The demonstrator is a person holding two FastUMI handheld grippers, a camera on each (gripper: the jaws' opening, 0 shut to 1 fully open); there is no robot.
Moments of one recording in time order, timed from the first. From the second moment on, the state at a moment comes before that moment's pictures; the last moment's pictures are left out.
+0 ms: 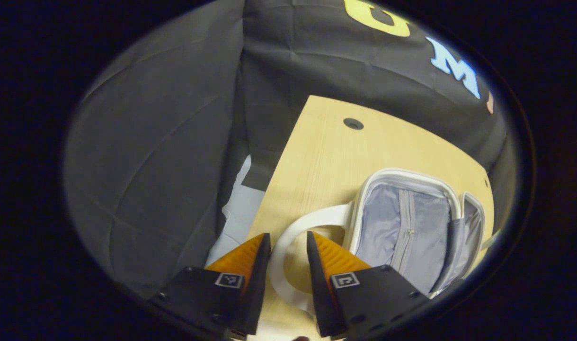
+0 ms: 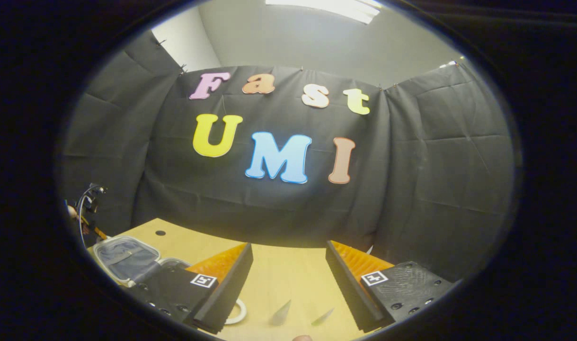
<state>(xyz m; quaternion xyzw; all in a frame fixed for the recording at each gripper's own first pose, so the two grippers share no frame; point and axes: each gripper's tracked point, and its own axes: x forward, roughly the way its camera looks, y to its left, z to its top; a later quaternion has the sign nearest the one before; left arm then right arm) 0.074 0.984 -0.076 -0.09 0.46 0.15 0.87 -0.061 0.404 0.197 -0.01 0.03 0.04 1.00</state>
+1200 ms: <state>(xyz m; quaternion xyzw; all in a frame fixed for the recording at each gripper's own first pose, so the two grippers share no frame) 0.099 0.604 0.166 -0.03 0.09 0.01 1.00 -0.064 0.275 0.171 0.03 0.03 0.06 1.00</state>
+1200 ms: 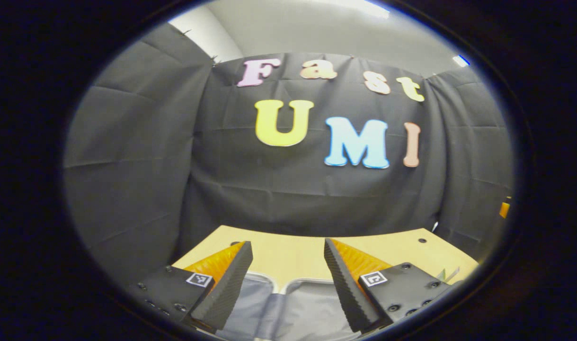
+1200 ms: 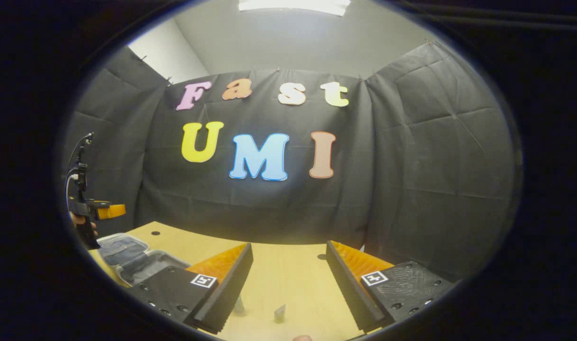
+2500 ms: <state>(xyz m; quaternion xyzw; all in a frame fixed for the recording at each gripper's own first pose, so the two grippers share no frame) 0.077 0.225 -0.088 0.00 0.23 -0.18 0.96 -0.023 0.236 0.092 0.01 0.09 0.15 0.98</state>
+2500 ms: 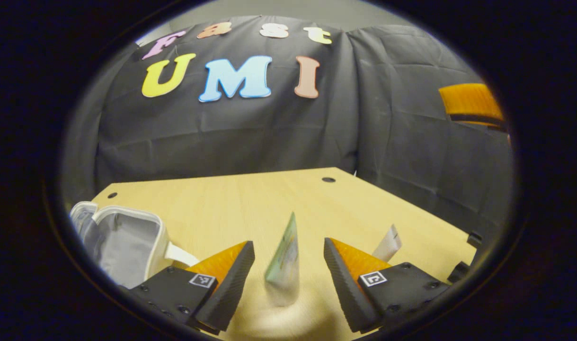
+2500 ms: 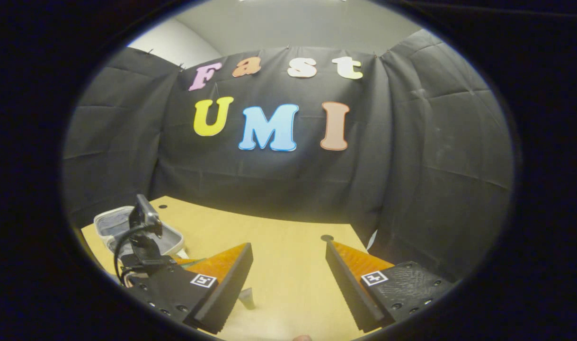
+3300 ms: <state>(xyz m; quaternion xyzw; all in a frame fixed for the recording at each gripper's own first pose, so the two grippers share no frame) 0.076 0.306 0.010 -0.10 0.30 -0.14 0.94 -0.014 0.322 -0.018 0.02 0.21 0.21 0.95</state>
